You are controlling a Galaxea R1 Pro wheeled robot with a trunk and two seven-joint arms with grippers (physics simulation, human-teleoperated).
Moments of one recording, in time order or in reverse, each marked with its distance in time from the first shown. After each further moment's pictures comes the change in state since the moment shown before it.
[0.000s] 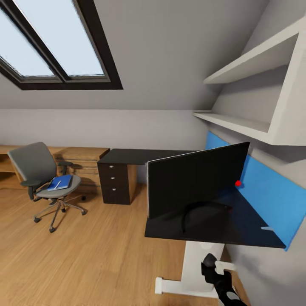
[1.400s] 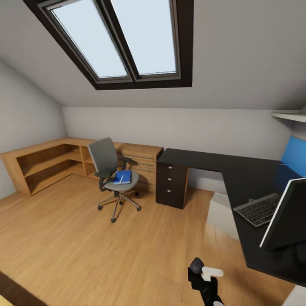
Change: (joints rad) left arm 0.000 -0.004 0.001 0.037 -0.003 -0.002 -0.002; right arm 0.000 0.084 0.000 0.092 0.017 -0.111 -0.006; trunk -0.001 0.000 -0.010
